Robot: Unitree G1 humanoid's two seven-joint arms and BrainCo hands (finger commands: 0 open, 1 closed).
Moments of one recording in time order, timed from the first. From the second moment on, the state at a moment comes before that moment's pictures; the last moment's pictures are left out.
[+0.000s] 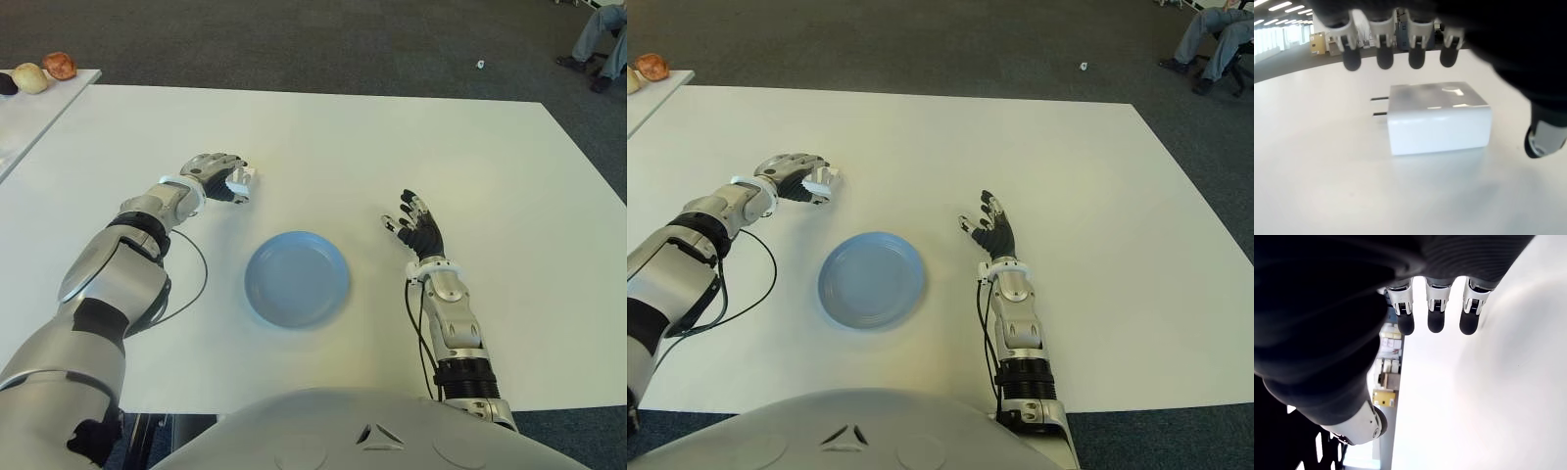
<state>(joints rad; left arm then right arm) -0.84 0.50 -0.64 1.37 0.82 -0.43 0.23 0.02 -0.05 -0.03 0.05 -0.07 0.12 -0.01</state>
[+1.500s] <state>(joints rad) -0.79 0.47 -0.60 1.36 0.77 -0.37 0.20 0.08 -0.05 -0.02 -0.06 -0.07 0.16 0.00</state>
